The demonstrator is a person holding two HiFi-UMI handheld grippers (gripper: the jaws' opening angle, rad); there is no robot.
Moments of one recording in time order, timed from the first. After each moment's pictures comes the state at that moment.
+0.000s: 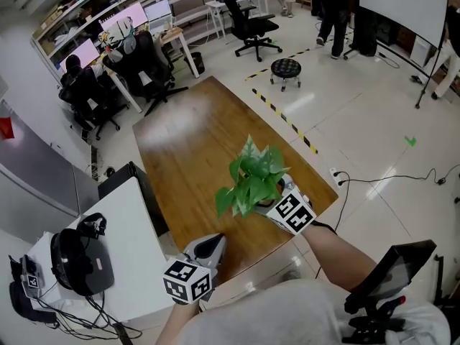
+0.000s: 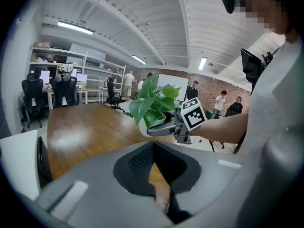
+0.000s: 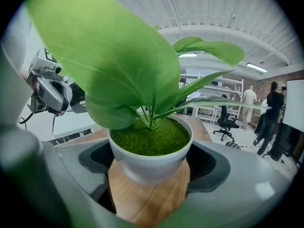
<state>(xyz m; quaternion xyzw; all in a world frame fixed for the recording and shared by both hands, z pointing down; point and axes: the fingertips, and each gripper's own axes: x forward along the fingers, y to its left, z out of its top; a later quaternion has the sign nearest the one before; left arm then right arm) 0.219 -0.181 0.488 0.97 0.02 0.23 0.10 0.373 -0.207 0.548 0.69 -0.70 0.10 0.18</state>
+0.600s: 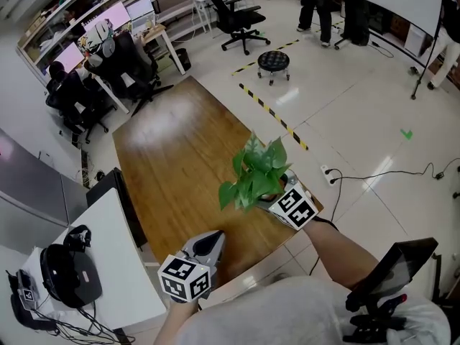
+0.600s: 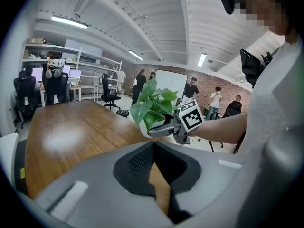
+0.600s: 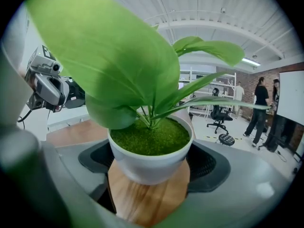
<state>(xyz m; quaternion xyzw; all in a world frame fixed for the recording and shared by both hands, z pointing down) 0.313 -0.157 0.515 0.96 0.04 0.24 0.10 0.477 -0.173 0.590 0.70 -0.68 0.13 0.18</state>
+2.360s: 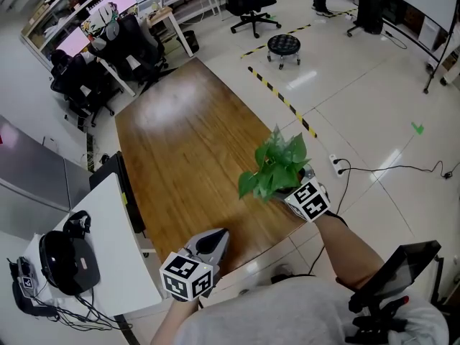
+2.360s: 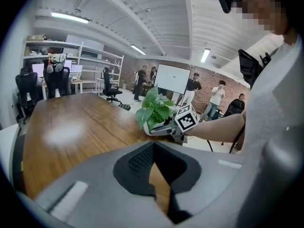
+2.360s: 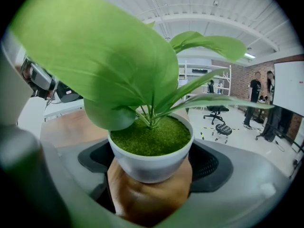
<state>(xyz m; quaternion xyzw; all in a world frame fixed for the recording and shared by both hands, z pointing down) 0.309 -0.148 0.546 0.96 0.03 0.27 0.11 0.509 -0.152 0.661 0.71 -0.66 0.17 0.18</state>
